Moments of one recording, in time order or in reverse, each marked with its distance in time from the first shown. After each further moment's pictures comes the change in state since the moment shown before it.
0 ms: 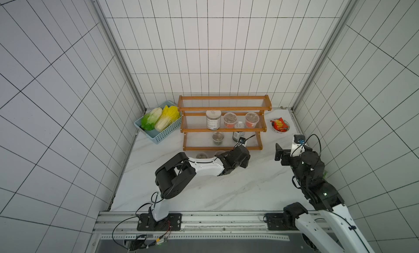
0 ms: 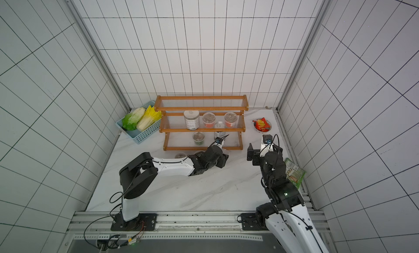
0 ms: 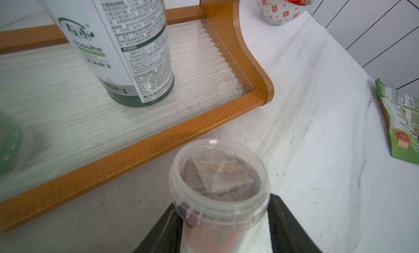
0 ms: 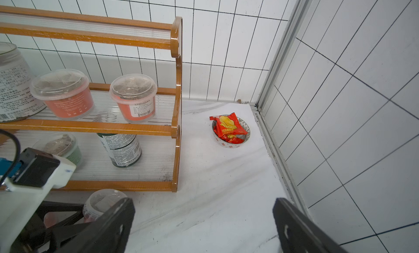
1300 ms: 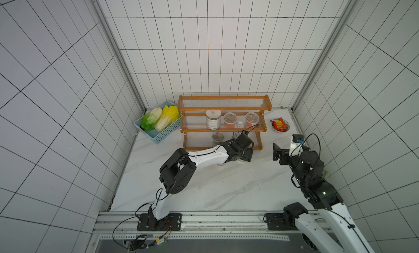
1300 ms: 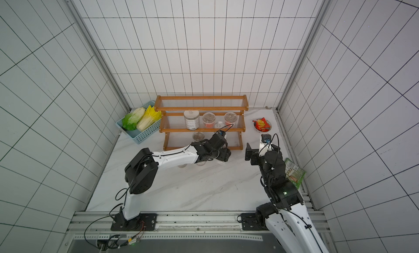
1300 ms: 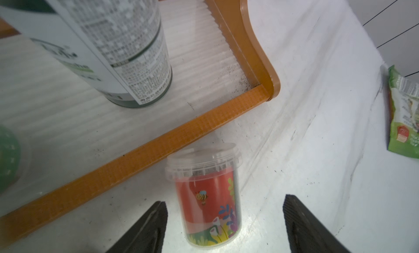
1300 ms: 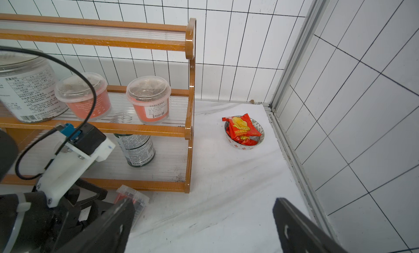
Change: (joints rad) left arm 0.058 0.093 0.341 -0.462 0.140 -0.015; right arm -0.007 0.008 -0.004 0.021 -0.074 0.028
